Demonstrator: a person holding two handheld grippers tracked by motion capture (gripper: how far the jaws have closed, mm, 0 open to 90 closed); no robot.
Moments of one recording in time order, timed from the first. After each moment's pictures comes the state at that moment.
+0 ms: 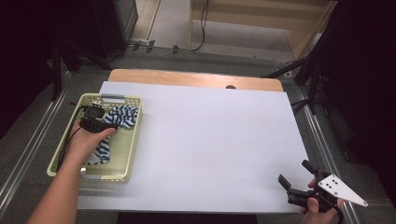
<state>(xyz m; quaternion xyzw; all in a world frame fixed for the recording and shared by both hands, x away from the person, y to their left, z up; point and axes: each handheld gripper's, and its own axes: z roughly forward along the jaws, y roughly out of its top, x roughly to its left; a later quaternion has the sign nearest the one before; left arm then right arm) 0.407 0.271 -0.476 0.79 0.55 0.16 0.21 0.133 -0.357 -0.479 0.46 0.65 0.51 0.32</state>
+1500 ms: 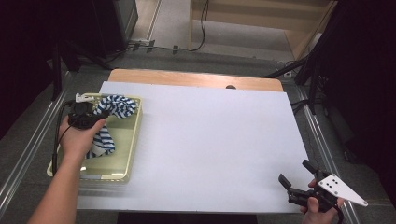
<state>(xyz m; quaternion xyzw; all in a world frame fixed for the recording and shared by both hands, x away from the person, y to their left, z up) 0.393 0.285 -0.441 0.74 0.55 0.24 0.32 0.133 -0.358 -0.480 0.47 0.65 0.51 0.32</state>
